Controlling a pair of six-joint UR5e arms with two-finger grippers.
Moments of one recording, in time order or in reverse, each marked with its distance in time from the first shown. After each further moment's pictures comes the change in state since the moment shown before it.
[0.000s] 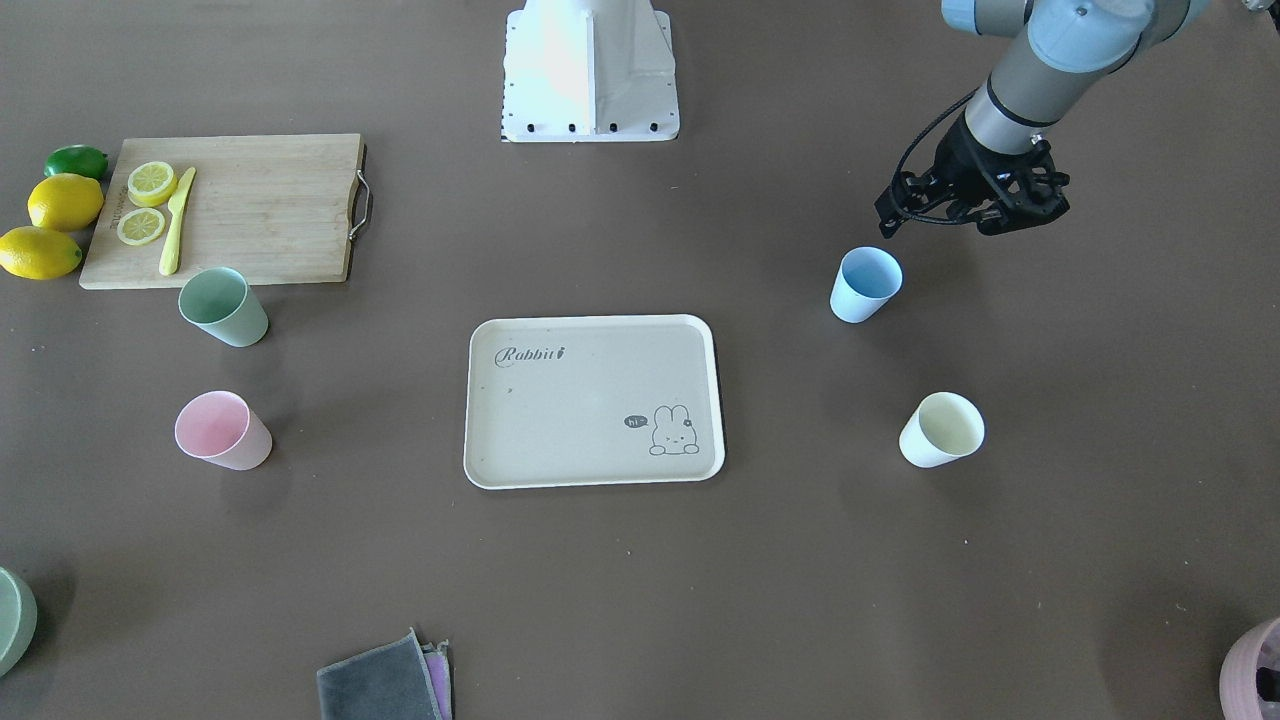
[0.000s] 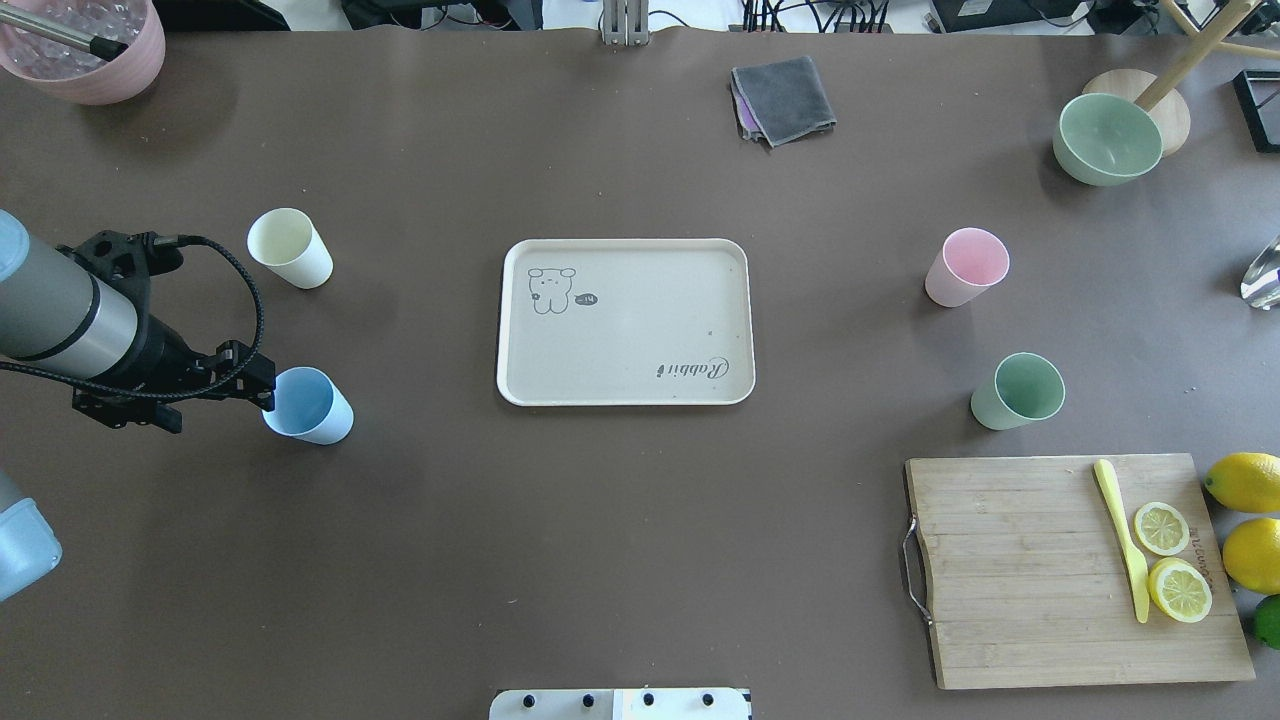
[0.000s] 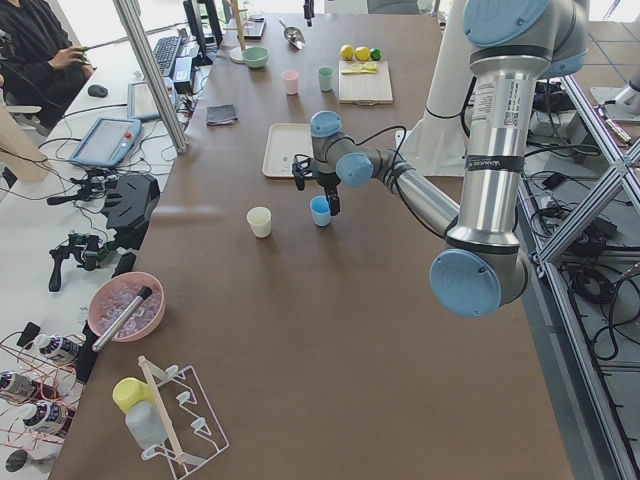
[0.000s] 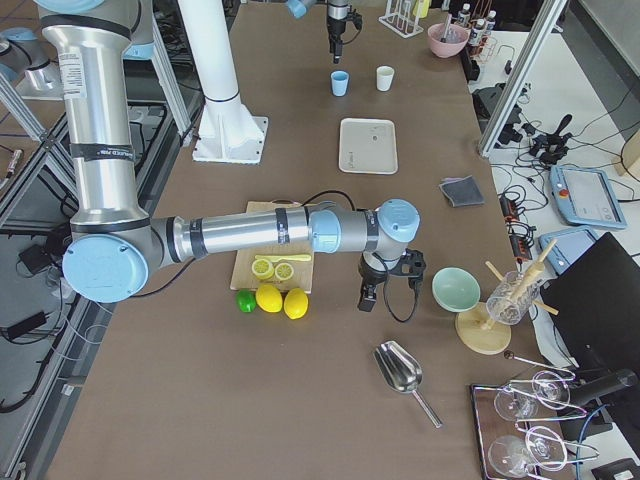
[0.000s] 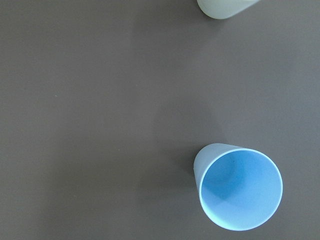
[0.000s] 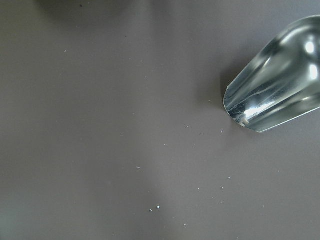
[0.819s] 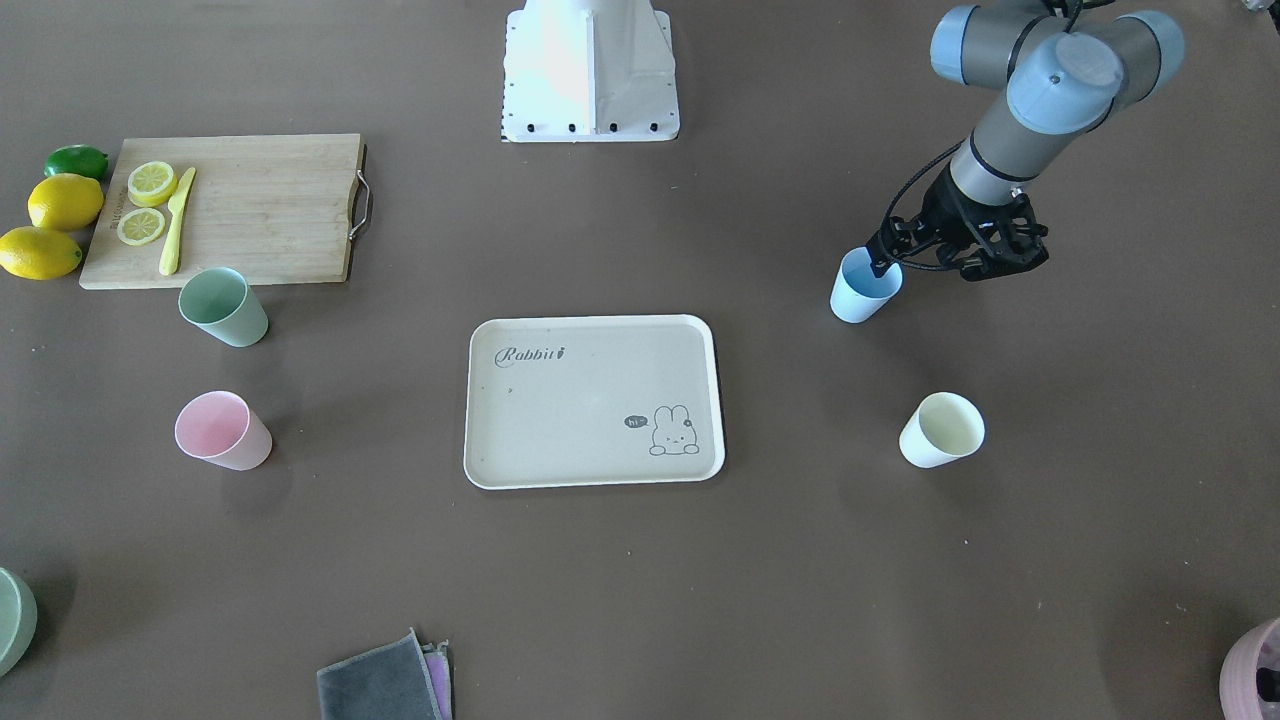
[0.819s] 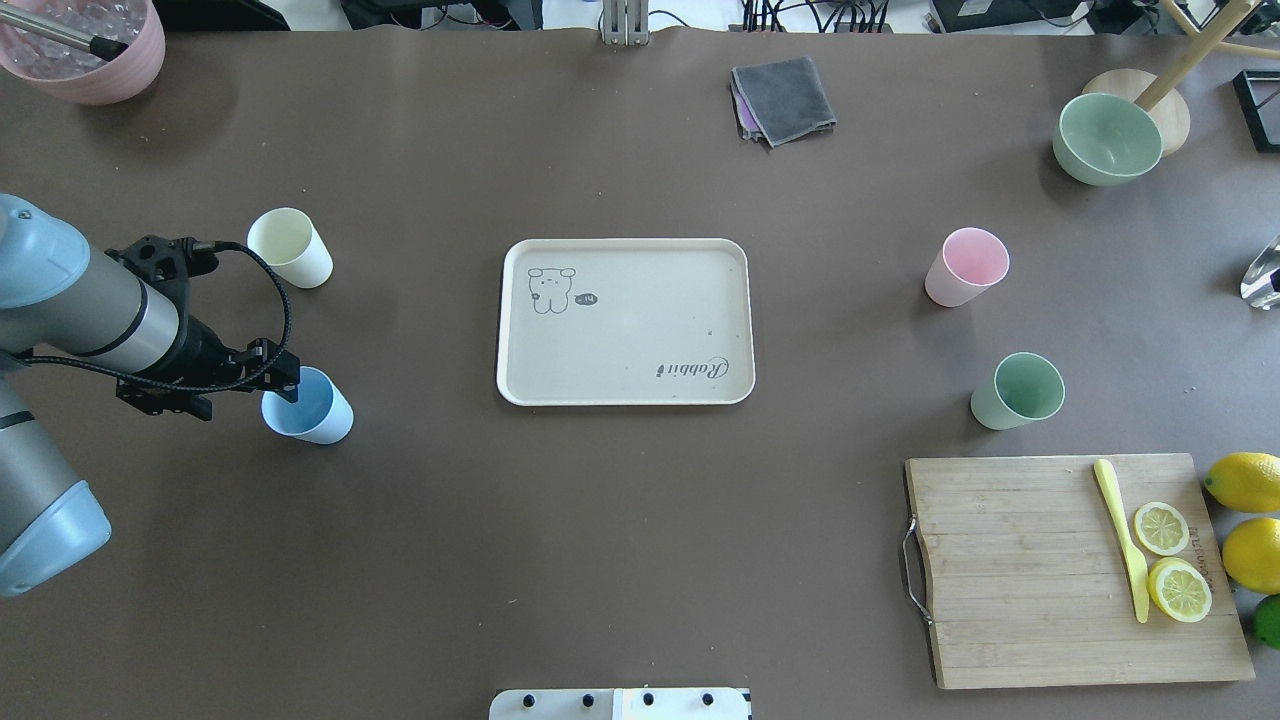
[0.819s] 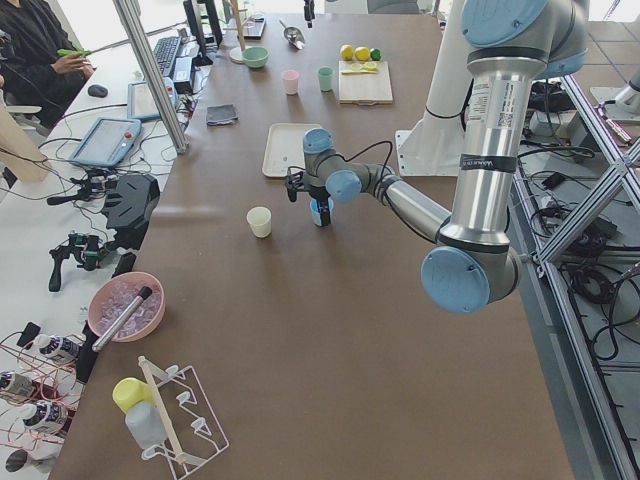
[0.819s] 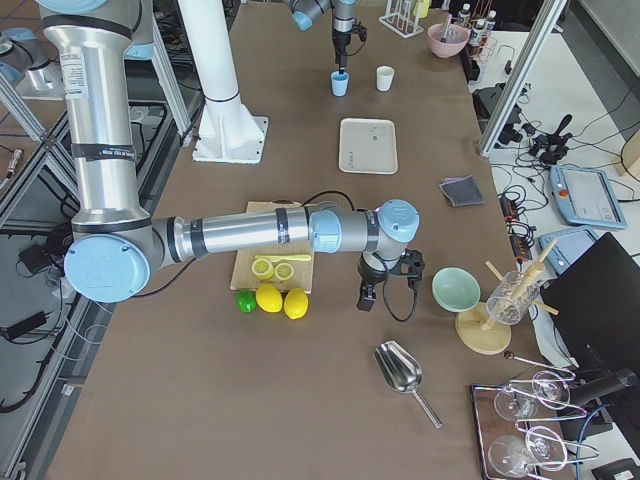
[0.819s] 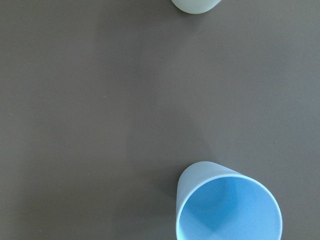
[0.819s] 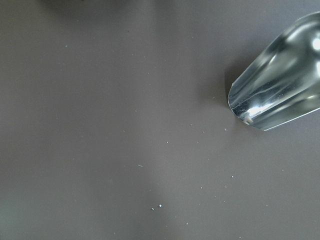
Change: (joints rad) left arm 0.014 -0.030 0.151 -0.139 0.017 0.008; right arm -0.012 0.000 -0.003 0.000 0.000 0.000
